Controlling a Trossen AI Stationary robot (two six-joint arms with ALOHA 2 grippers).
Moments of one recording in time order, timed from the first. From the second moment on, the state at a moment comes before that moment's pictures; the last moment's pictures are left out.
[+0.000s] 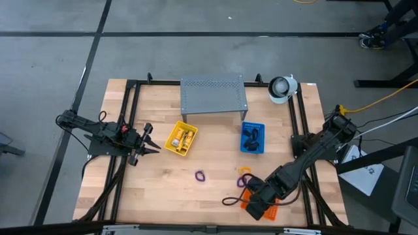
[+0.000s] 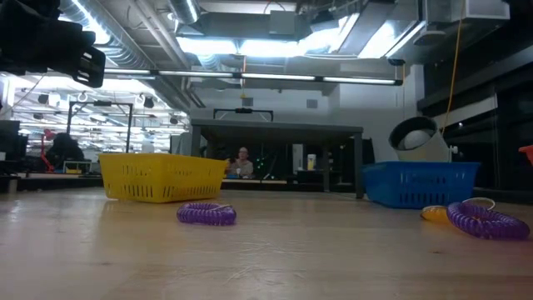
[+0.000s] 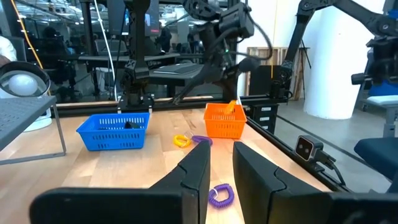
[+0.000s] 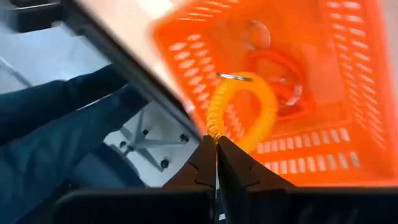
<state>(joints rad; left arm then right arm) -0.31 0.00 0.01 0.03 -0.06 -0.01 0.75 1.68 1.21 -0.72 -0.23 1.60</state>
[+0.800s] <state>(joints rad) -0.31 0.00 0.01 0.03 -0.06 -0.01 0.67 1.68 1.19 -0.49 0.00 1.58</state>
